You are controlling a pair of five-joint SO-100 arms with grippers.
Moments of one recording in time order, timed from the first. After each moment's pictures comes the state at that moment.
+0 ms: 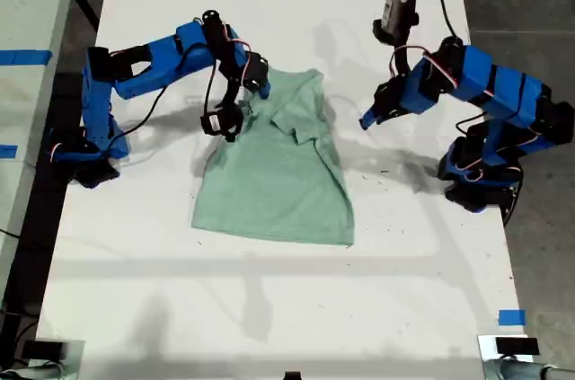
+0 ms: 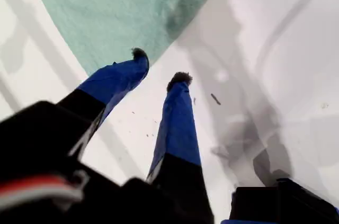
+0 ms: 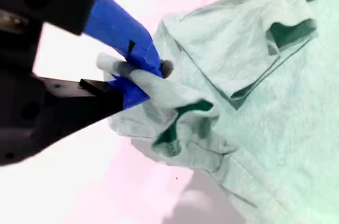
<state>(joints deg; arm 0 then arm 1) -35.2 59.9 54.8 80.7 37.0 22.2 119.3 100.2 85.9 -42.9</state>
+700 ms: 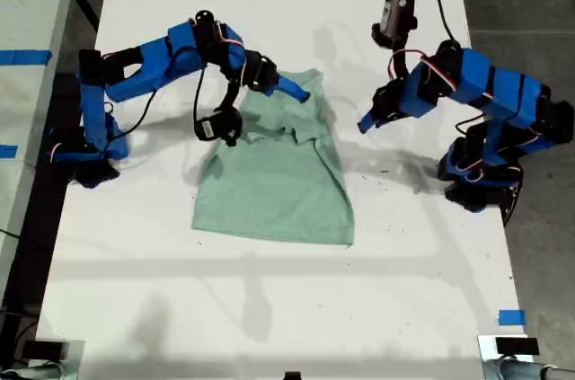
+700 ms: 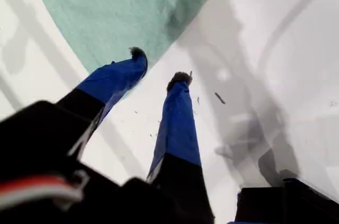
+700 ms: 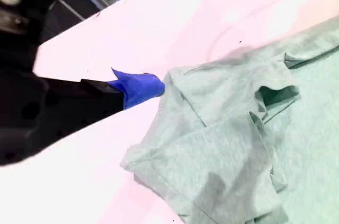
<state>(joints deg) -31.2 65.8 54.8 78.1 35.6 20.4 119.3 101.3 85.2 -41.0</state>
